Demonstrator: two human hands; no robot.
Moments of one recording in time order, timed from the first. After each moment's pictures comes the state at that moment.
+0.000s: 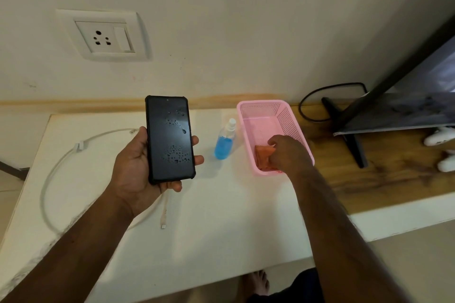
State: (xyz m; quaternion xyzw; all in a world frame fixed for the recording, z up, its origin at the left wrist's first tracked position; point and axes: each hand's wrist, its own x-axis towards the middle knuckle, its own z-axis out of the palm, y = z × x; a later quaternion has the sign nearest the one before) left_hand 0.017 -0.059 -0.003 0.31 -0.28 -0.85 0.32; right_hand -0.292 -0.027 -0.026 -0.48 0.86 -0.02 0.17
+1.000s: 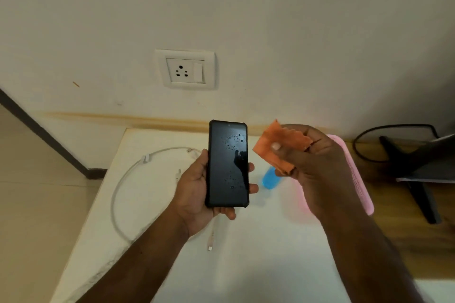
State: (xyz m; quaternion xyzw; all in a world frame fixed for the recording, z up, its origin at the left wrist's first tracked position) left_hand 0.025 -0.055 0.007 0.26 -0.26 -0.87 0.33; right_hand -0.171 -0.026 0.085 -0.48 0.58 -0.53 0.39
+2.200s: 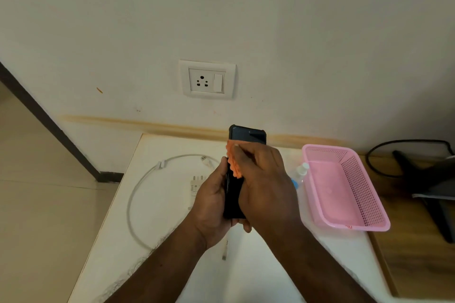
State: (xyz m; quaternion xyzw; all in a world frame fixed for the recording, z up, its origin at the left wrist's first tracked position) left_hand 0.027 -0.051 0.002 0.29 -0.30 -0.82 0.39; right_hand -0.077 -0.034 0.046 -0.72 0.64 -0.26 -0.04
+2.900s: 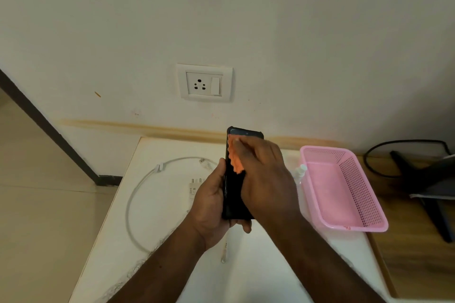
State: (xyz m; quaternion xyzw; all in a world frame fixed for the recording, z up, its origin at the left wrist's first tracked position) left_hand 0.026 -0.052 0.009 0.31 -0.28 -0.83 0.38; right_hand -0.090 -0.047 0.047 -0.73 0.63 -0.25 -0.04
